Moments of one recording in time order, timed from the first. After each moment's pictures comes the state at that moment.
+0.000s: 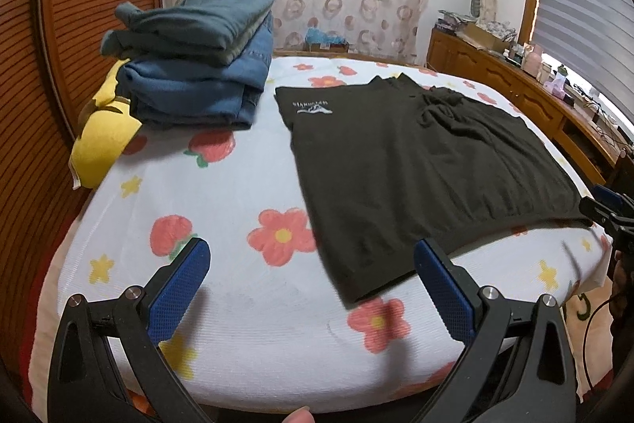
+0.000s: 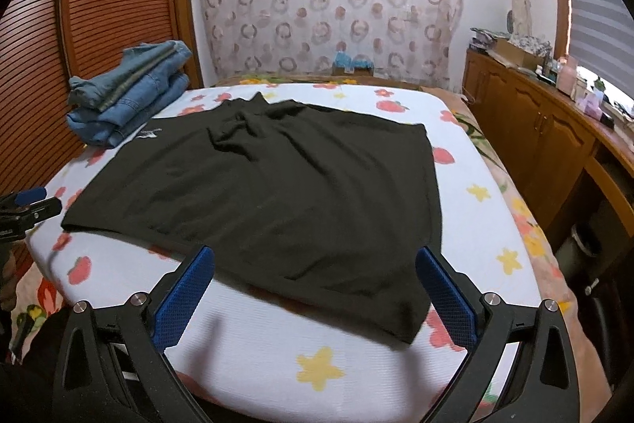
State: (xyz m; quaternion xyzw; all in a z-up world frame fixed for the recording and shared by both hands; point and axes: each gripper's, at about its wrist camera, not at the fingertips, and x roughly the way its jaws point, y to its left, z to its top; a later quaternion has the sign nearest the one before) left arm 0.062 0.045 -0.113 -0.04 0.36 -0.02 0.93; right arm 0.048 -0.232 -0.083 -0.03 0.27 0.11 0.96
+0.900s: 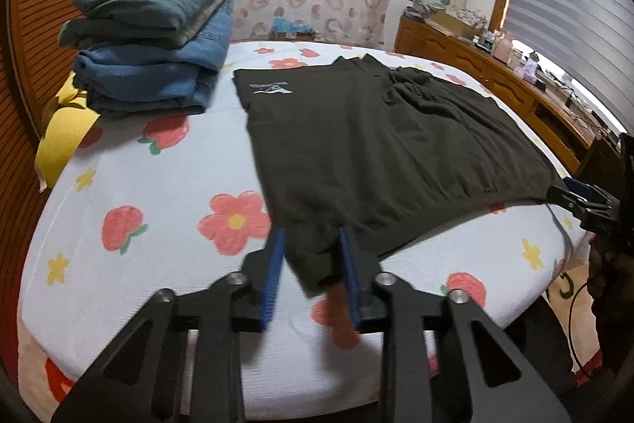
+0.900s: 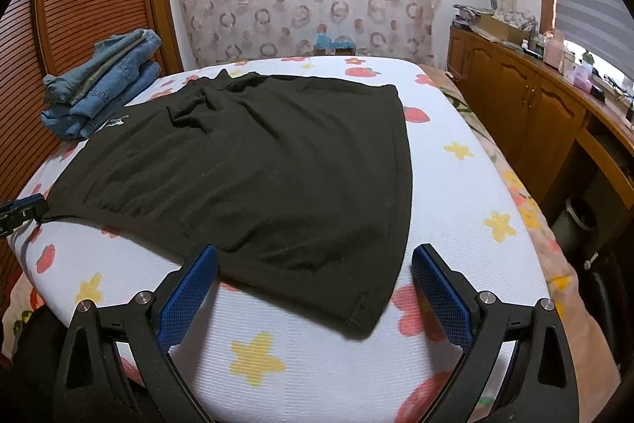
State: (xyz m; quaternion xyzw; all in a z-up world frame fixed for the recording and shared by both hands) left arm 0.066 0.031 -0.125 -0.04 0.38 -0.09 0.92; right arm 0.055 -0.239 -0.093 0.00 0.29 0.09 0.95
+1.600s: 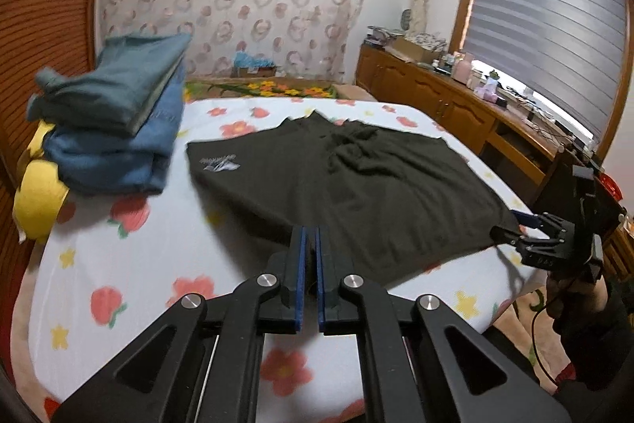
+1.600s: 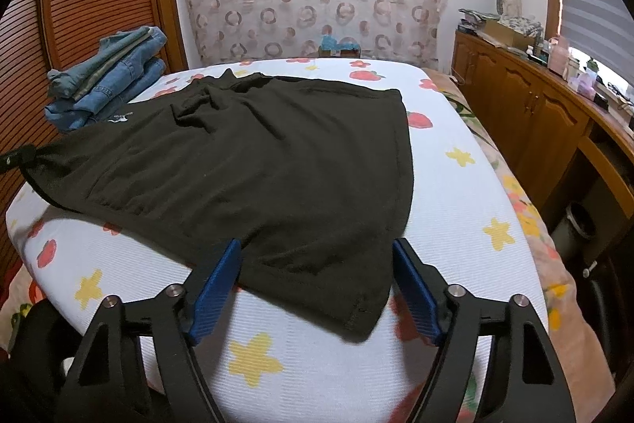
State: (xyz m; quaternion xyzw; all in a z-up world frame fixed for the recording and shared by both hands) left arm 0.077 0.010 -0.068 -0.04 0.32 -0.16 0.93; right arm 0.054 -0.243 -0.087 -0.01 0.29 0.10 0.95
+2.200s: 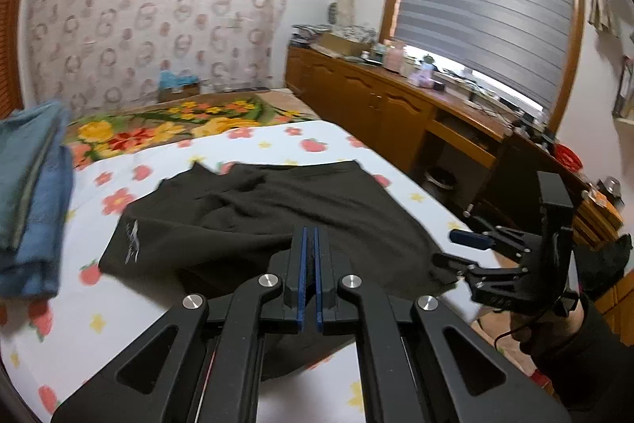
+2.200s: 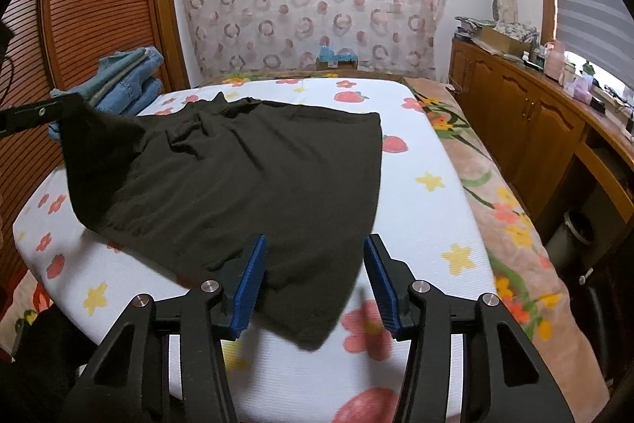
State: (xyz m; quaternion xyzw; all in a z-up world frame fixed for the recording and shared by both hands) left arm 0.119 -0.100 -0.027 0.00 0.30 -0.28 0.91; right arm 0.050 -0.259 -0.076 -0.01 0.27 0.10 0.96
